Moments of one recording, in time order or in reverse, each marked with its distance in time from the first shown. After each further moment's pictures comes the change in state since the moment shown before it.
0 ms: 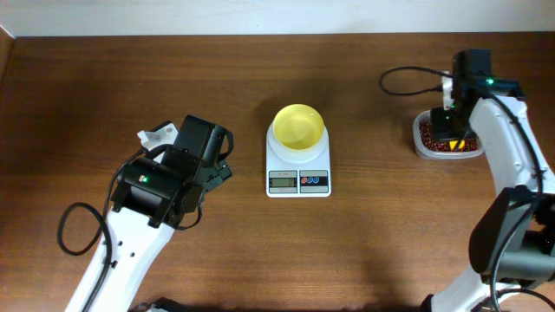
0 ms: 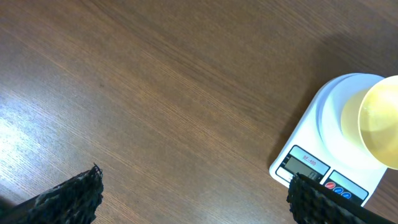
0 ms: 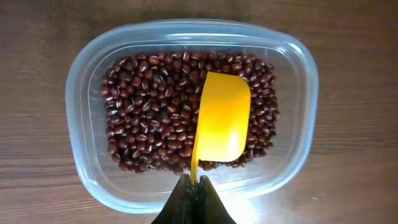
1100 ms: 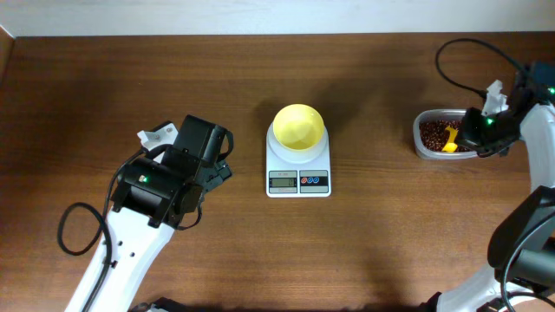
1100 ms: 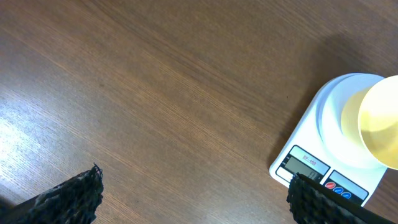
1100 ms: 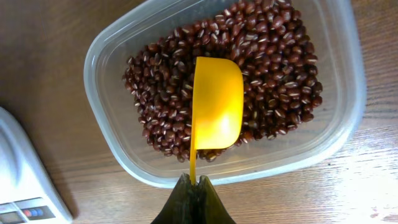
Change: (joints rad) left arm 0.000 0.000 0.000 0.000 0.000 0.000; right arm -0.255 0.006 0.010 -0.083 -0.486 0.192
